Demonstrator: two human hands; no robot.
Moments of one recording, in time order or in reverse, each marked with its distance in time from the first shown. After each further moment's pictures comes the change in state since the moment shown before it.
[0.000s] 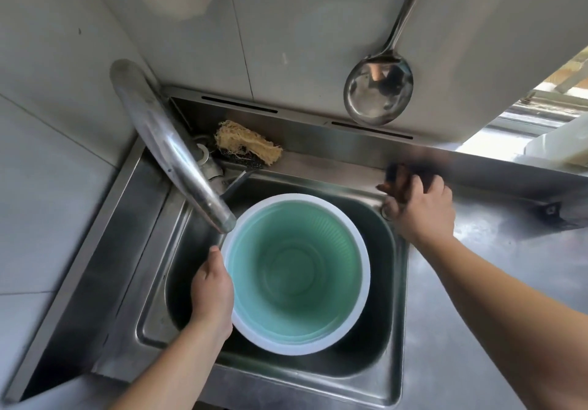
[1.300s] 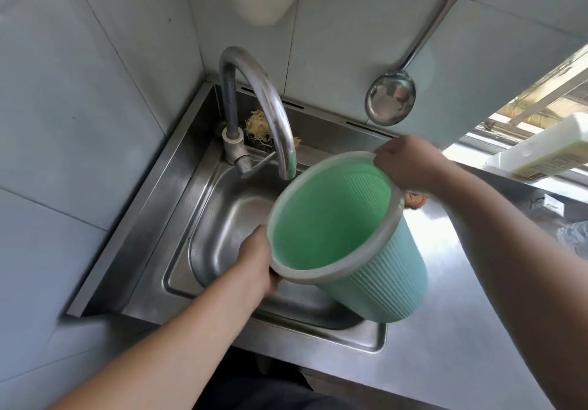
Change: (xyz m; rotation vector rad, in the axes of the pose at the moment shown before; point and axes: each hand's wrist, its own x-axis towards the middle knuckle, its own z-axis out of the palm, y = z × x) left_hand -0.063 0.030 -0.009 -0.179 -0.347 -0.315; right_hand -0.070 -0.122 -0.201 0.099 -0.292 -0.280
